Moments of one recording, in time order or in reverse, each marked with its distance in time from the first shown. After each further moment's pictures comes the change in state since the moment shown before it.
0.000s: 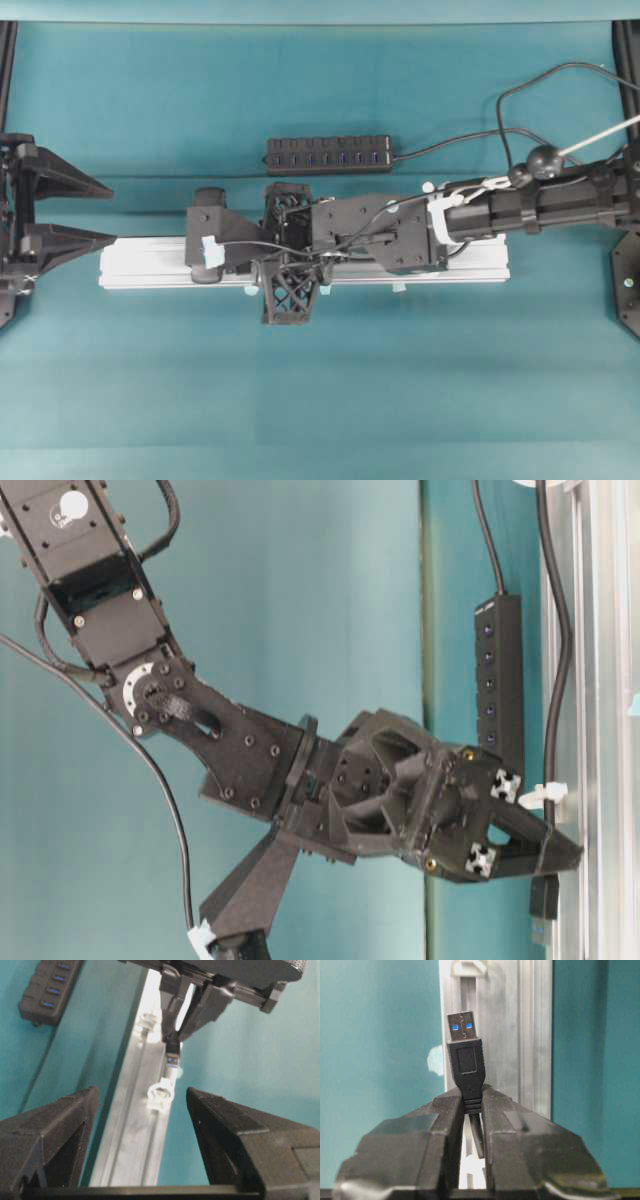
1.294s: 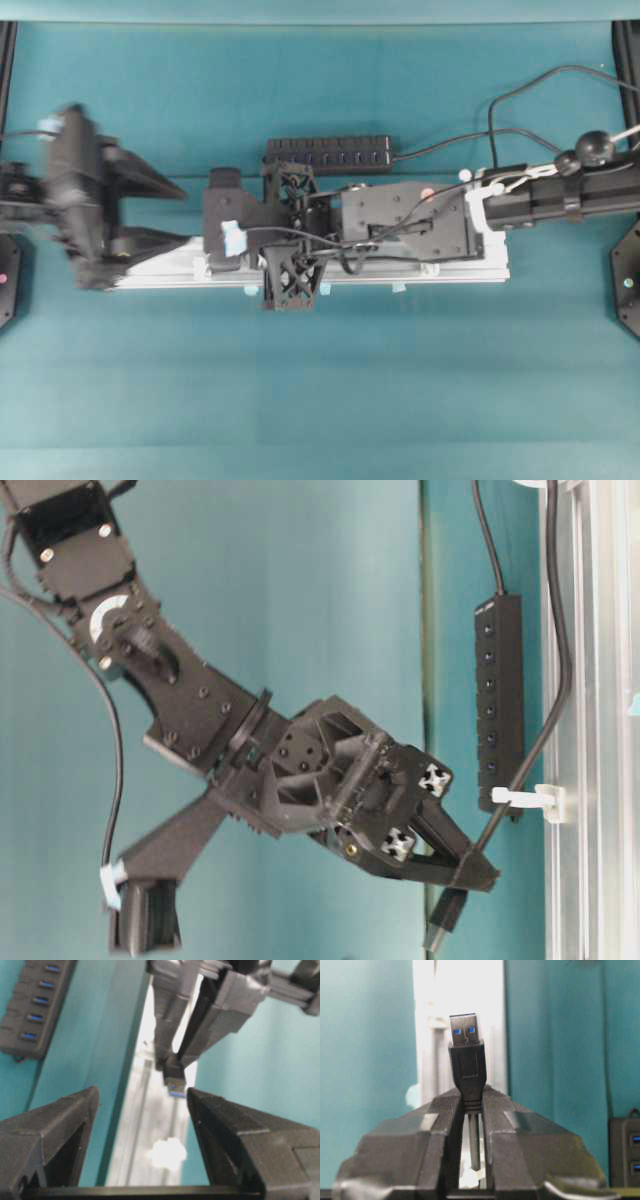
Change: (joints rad) left arm 0.000 0.344 -0.064 0.000 -0.256 0.037; right arm -0.015 -0.107 0.103 -0.083 -0.183 0.011
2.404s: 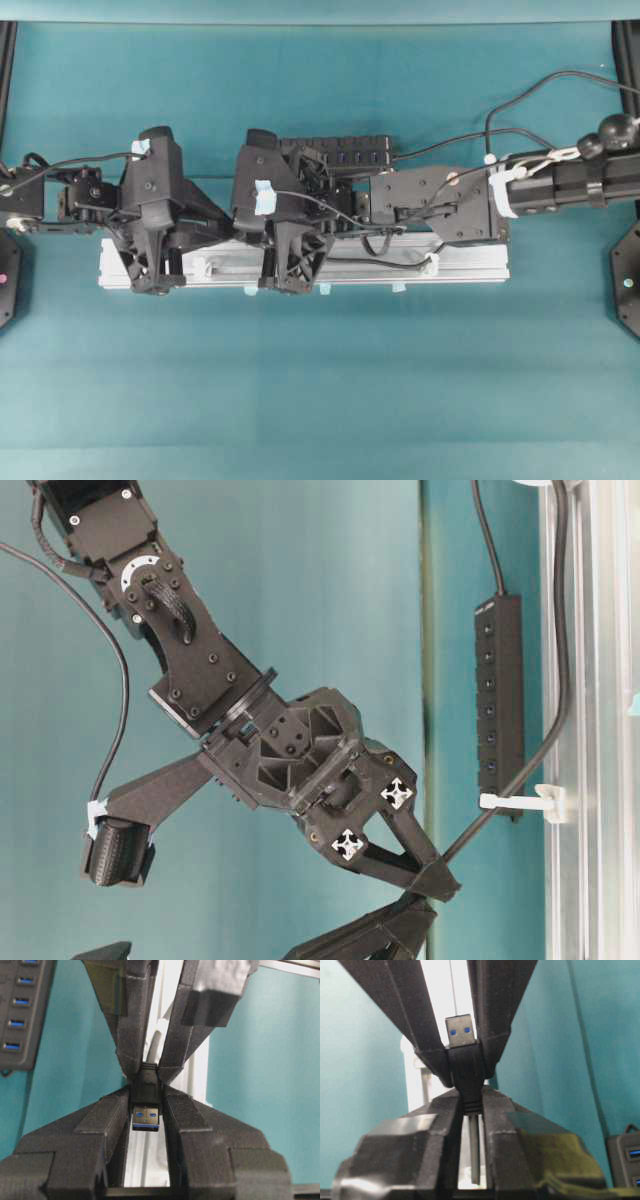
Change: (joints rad) left arm -0.014 0.356 -0.172 0.000 -0.012 0.143; right arm -0.051 -0.063 0.146 -0.002 -0.313 0.137
